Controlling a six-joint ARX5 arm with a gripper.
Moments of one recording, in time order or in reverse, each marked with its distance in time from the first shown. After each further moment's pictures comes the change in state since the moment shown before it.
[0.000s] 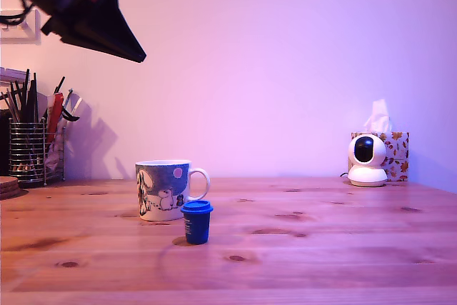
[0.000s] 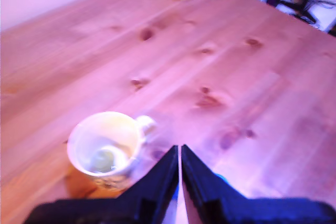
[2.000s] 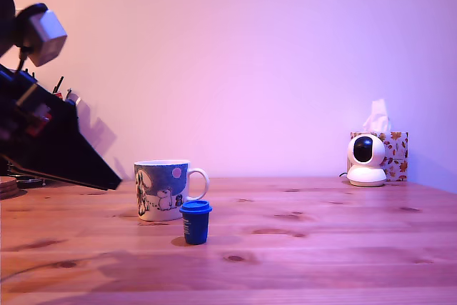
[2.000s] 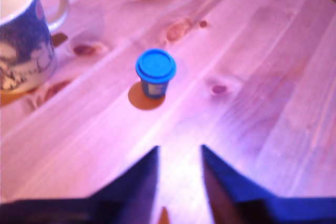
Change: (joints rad) arm -0.011 0.028 -0.469 0.329 0.099 0.091
